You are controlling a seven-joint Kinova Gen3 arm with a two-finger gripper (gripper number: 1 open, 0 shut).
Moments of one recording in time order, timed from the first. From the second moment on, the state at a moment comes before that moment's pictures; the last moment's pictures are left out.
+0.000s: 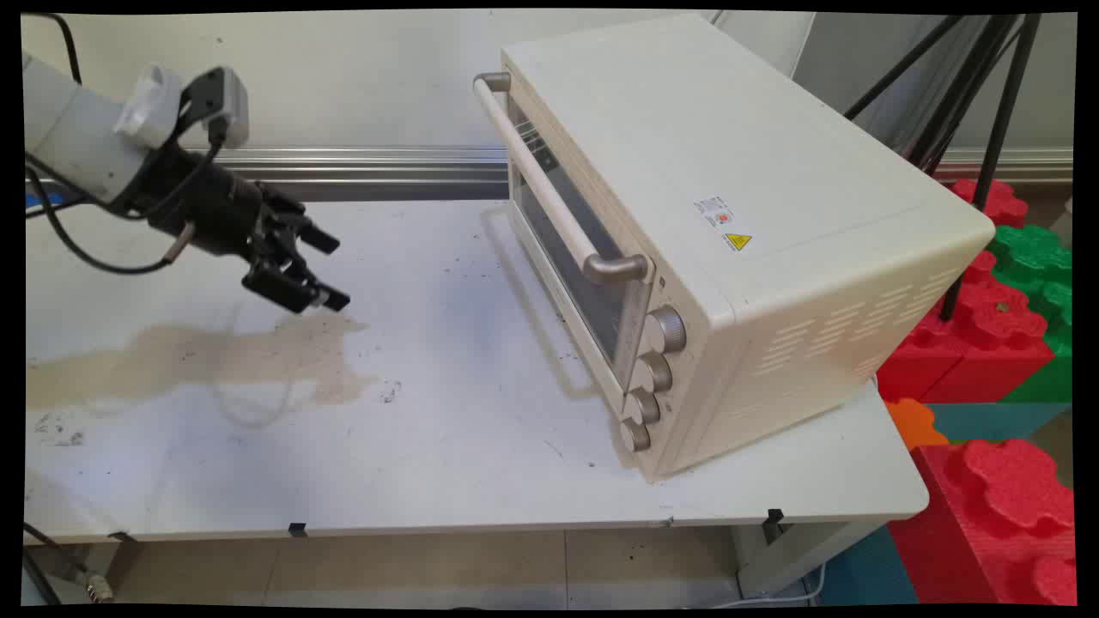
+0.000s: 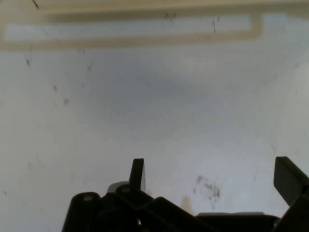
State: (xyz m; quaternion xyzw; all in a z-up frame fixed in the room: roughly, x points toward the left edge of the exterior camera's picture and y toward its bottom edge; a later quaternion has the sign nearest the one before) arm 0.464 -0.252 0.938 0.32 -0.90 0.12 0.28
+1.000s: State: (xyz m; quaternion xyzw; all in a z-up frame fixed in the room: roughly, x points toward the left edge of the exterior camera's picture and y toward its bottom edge) arm 0.414 -0.310 1.015 0.31 -0.86 0.18 0.36
